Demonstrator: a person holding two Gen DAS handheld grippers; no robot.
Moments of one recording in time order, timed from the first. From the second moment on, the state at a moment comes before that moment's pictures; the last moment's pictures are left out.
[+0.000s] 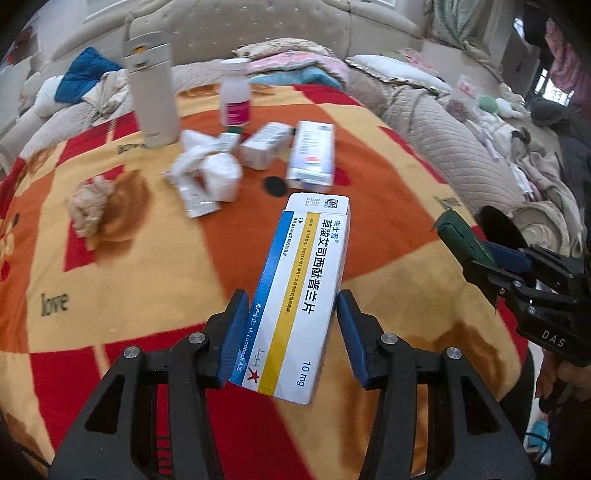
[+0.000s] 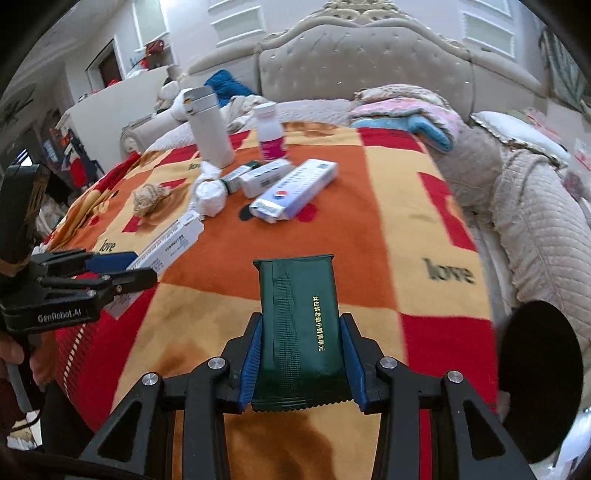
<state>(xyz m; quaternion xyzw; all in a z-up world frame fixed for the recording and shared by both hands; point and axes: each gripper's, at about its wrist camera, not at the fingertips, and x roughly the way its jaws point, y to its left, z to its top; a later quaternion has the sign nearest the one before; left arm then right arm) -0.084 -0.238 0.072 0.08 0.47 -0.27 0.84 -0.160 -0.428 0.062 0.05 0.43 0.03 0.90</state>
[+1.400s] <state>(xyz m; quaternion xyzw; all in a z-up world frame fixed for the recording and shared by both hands) -0.149 -0.503 0.058 0.14 0.46 -0.42 0.77 -0.260 -0.640 0.037 0.14 0.43 -0.17 0.88</state>
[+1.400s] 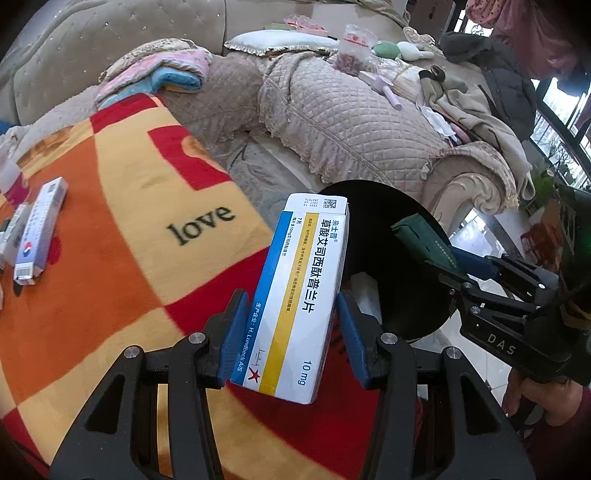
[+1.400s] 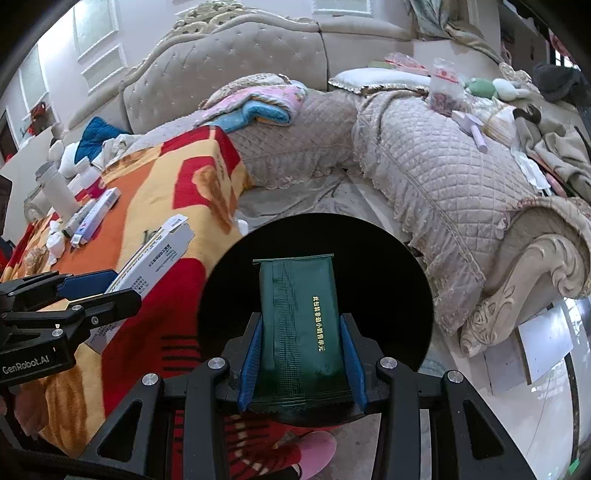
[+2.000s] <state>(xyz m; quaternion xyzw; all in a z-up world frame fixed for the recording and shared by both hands) -0.148 -0.536 0.040 0.11 0.49 -0.43 0.75 -0.255 -0.663 0.023 0.16 0.43 -0.19 0.87</state>
